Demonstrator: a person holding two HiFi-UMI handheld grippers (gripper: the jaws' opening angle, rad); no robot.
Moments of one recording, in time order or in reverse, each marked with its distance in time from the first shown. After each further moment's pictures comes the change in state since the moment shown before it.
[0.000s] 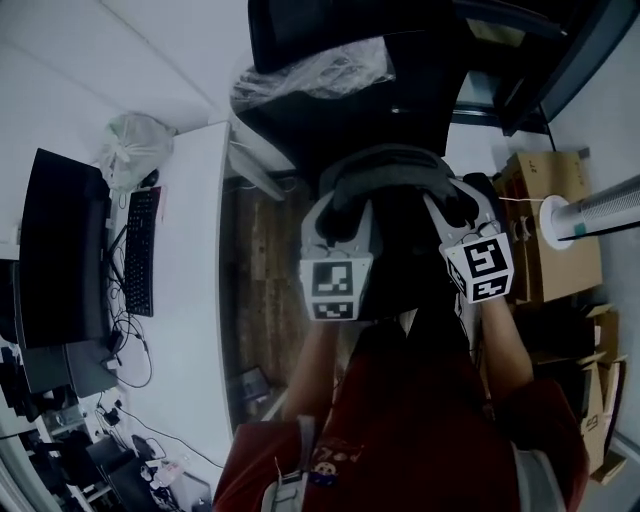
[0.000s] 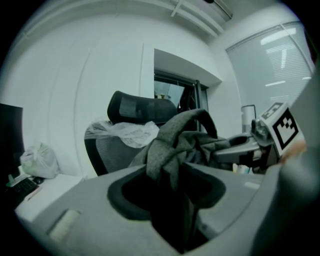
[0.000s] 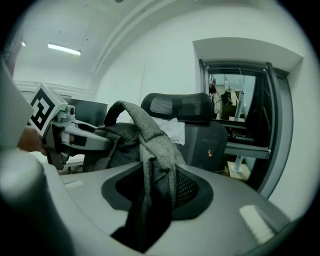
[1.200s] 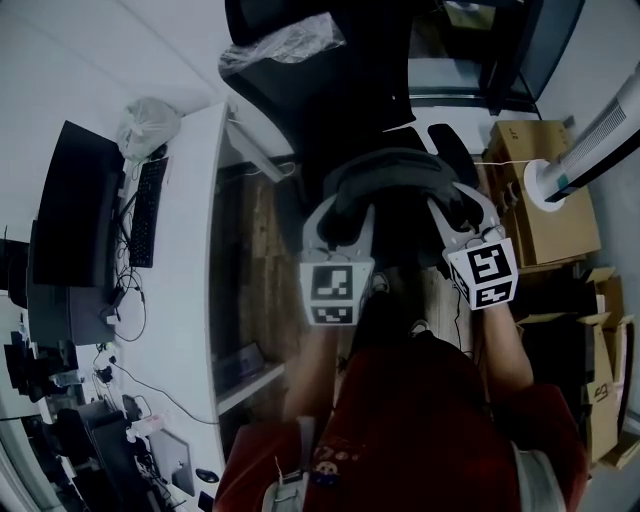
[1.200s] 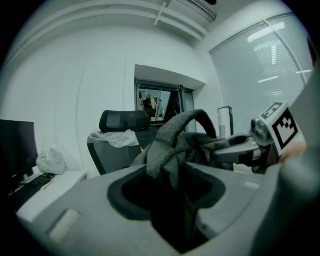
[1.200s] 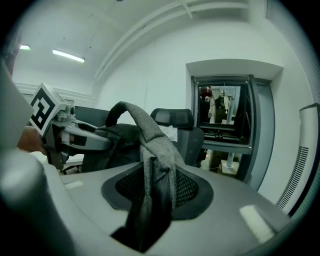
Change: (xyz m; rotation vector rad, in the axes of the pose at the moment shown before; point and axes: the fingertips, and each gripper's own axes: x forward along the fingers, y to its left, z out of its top) left arm -0.159 -0.207 -0.005 0.053 -0.006 -0.009; right arm -0.255 0.030 -0.053 0.022 -0.049 -0.018
